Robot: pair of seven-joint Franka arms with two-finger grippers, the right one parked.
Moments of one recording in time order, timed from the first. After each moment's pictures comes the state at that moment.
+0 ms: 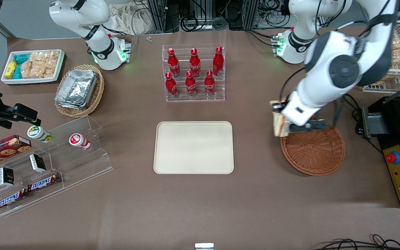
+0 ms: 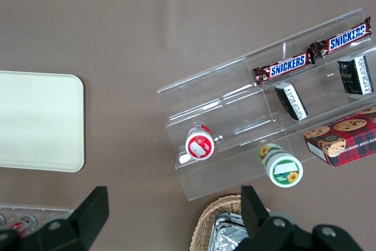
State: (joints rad) arm -0.04 0.15 -0.39 -1.78 -0.07 1.82 -0.48
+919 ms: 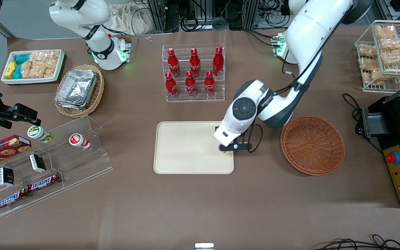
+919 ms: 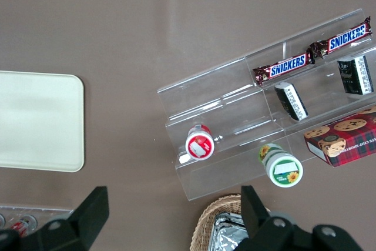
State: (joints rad) arm -0.27 0.64 -0.43 -1.63 0.16 2.18 -0.77
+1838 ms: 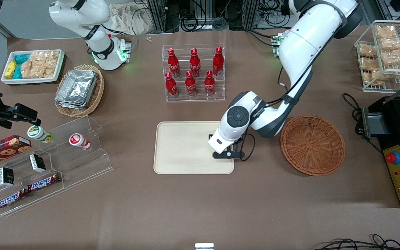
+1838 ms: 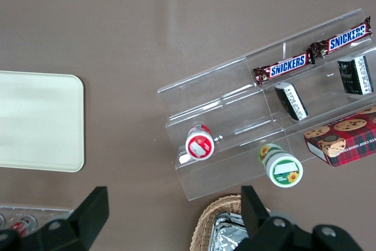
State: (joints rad) arm -0.28 0.69 -0.42 -1.55 0.22 2.25 -0.79
